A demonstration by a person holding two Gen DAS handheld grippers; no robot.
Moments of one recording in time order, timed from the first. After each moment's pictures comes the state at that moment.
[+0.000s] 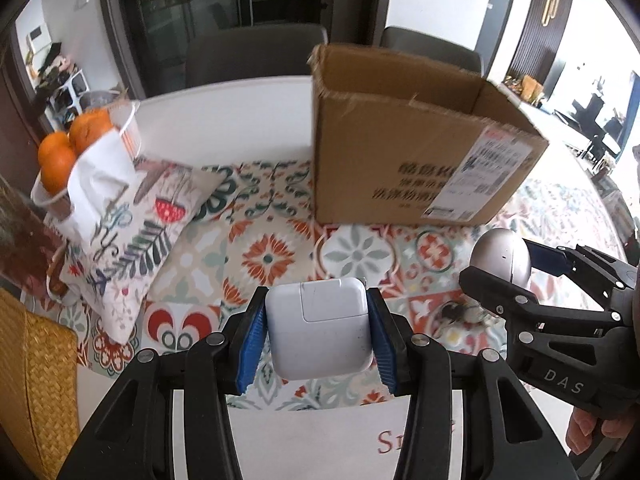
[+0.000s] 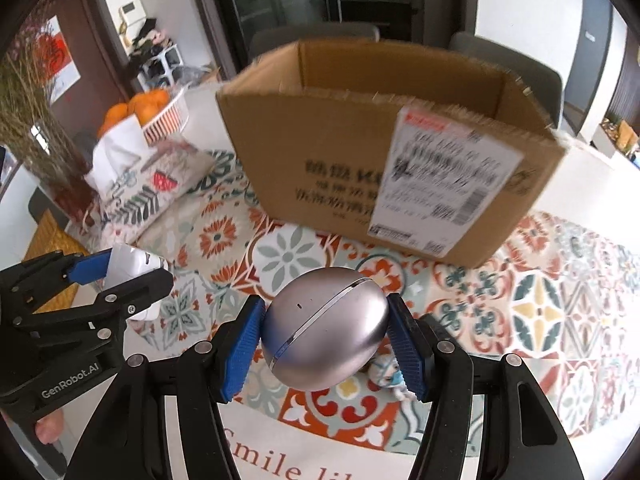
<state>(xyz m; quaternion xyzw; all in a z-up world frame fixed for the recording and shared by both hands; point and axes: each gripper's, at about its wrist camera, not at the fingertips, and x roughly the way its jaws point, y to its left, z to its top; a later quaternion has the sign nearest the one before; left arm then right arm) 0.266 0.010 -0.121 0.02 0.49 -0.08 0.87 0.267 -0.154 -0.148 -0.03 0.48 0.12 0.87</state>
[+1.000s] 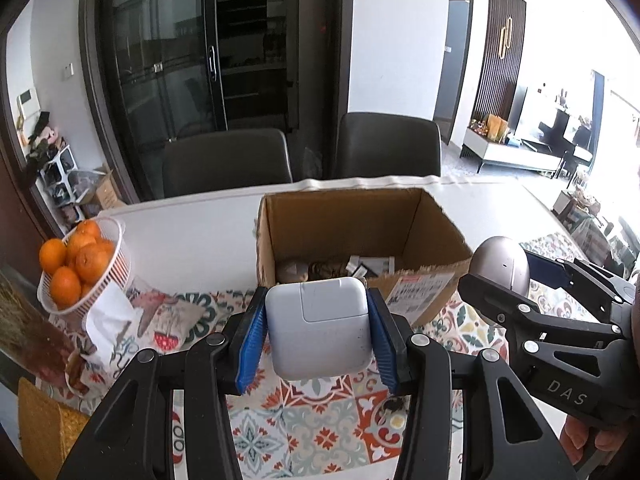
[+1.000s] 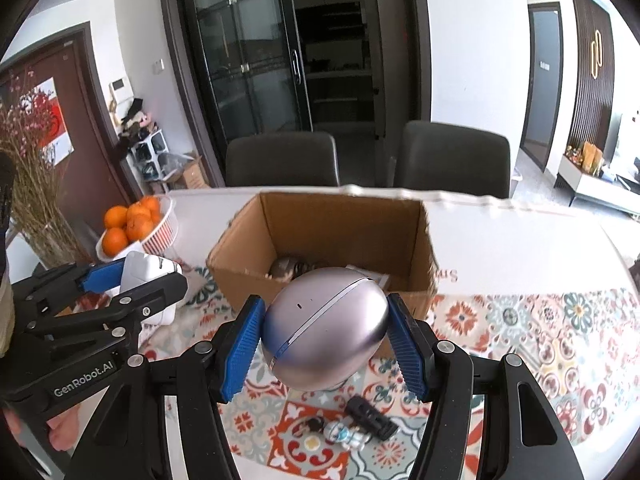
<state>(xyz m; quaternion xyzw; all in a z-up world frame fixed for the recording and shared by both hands) 0.290 -0.034 -0.016 0.04 0.37 -0.12 0.92 0.261 -0.198 -0.035 0.00 0.35 0.08 0.93</state>
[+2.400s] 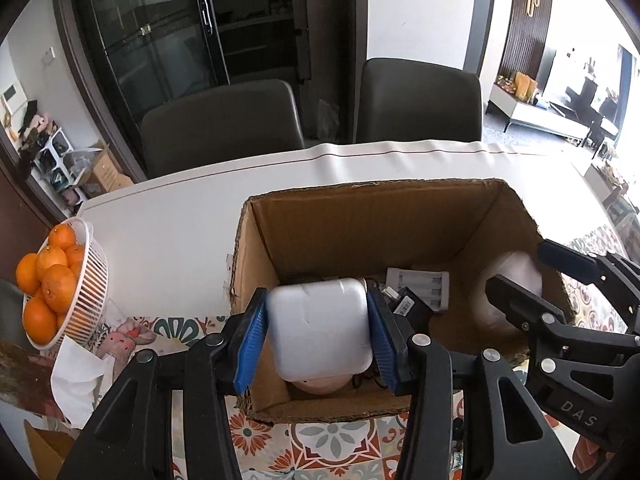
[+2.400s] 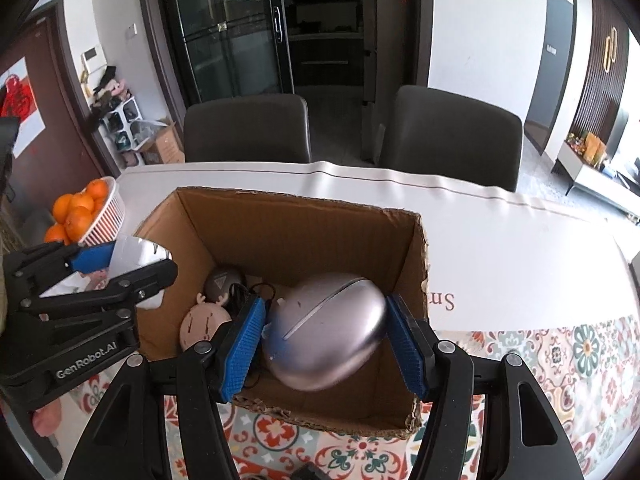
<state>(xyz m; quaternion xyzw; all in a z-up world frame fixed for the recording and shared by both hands) 0.426 -0.067 -0.077 0.07 0.46 -0.08 0.88 0.389 -0.217 -0.083 -0.02 0.42 0.06 0.90</state>
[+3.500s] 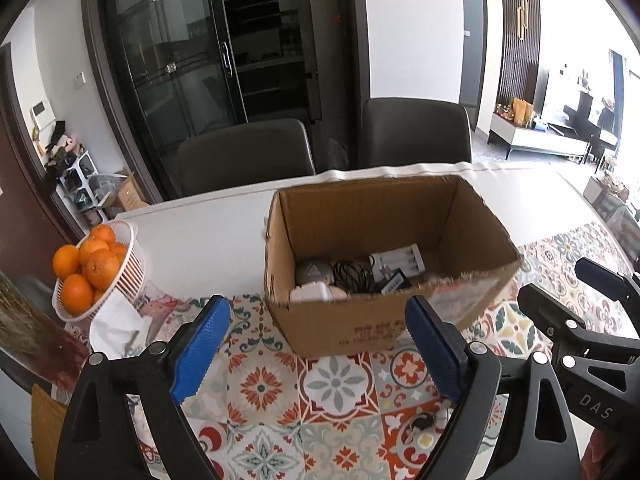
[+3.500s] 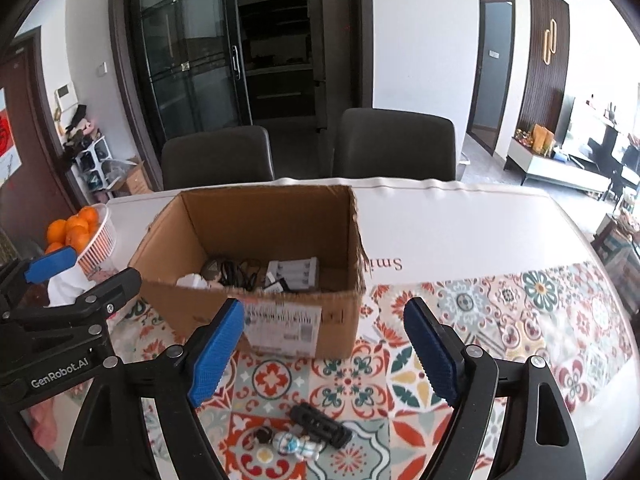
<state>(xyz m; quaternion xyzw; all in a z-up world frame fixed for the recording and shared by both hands) 0.319 -0.051 -0.045 0.08 0.39 -0.07 0.92 0.271 -0.229 -0.055 0.01 0.37 -0.03 0.93</state>
